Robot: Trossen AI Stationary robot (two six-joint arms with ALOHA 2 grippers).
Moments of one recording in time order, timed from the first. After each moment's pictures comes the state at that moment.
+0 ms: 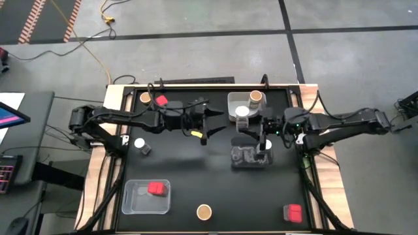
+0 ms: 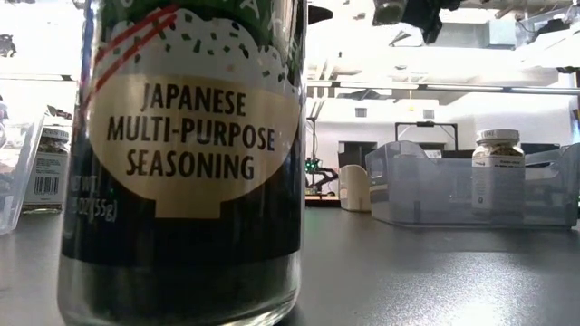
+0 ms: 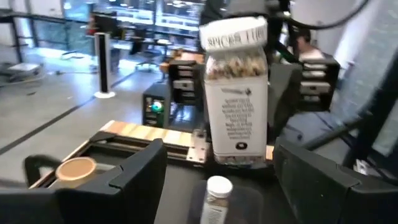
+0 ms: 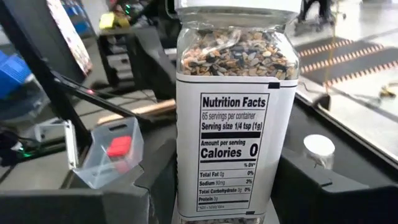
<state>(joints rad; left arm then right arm) 0.07 1.51 1.10 0.46 -0.02 -0.11 0.07 0.91 0.75 0.03 0.20 0.22</state>
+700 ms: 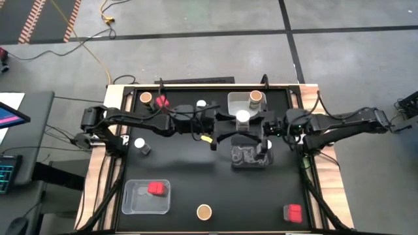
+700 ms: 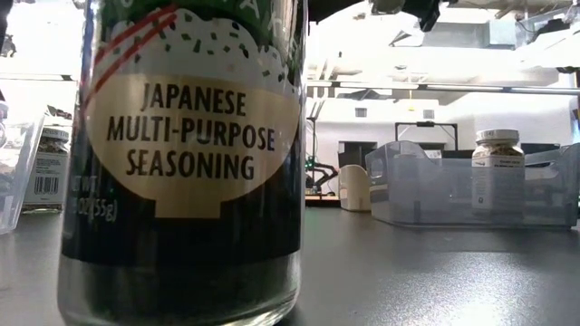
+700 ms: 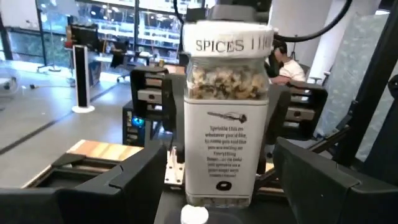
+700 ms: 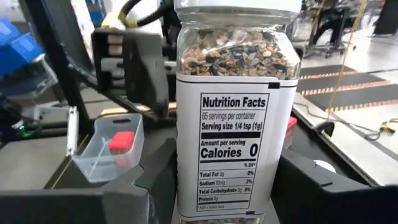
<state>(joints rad) 0.02 1.66 1.24 0.54 0.00 -0.12 0.09 0.90 0.75 0.05 0.18 0.08</state>
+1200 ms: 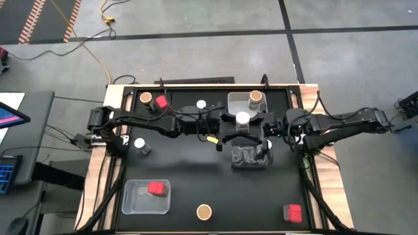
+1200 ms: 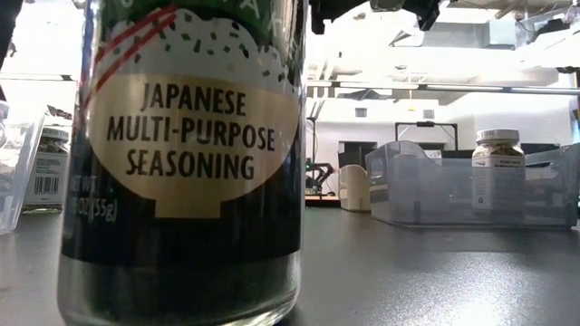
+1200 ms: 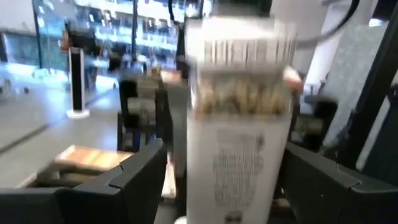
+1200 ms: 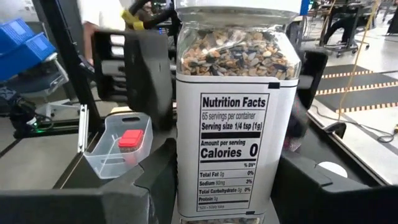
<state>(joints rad) 0.02 1.74 1.31 0.57 0.00 -0.14 0.09 0.90 0.75 0.05 0.15 0.08</state>
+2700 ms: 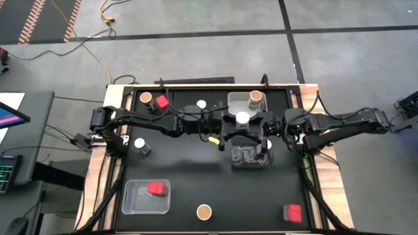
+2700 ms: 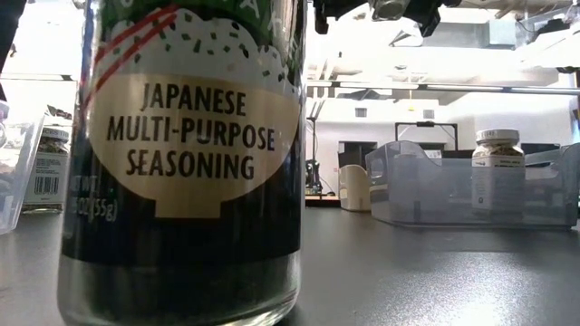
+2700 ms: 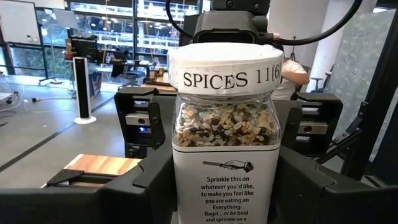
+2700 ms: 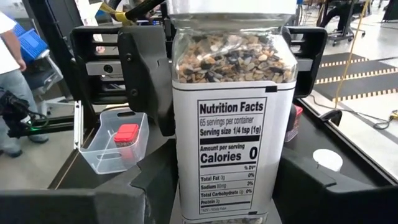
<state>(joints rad) 0.02 1.76 1.34 0.57 -0.01 -0.07 0.08 0.90 0.75 0.01 0.15 0.12</state>
